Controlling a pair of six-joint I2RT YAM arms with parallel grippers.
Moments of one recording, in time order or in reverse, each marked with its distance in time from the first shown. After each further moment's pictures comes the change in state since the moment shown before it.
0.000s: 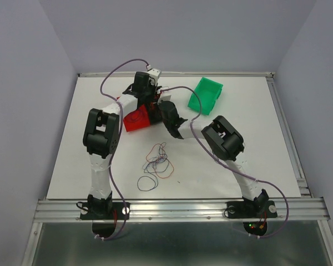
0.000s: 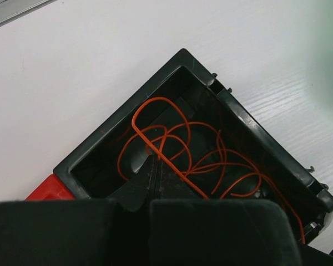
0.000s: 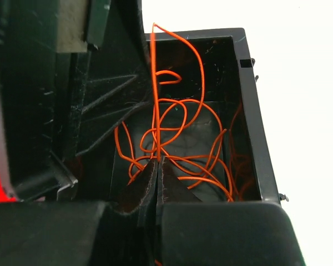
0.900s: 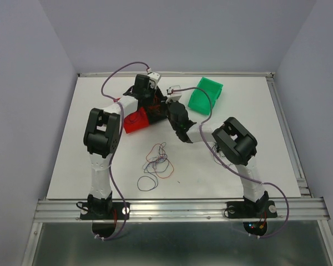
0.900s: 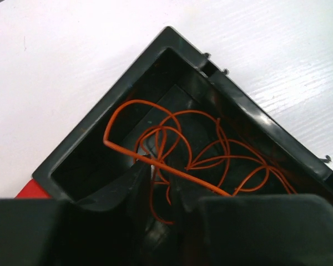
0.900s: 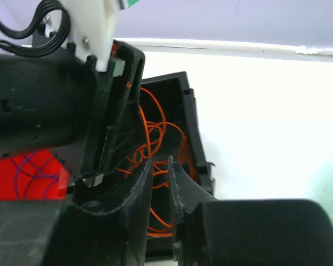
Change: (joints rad) left arm 0.000 0.020 -0.013 -0.017 -0.054 0.032; right arm -0.002 -0.198 -0.236 0.190 0.029 0.019
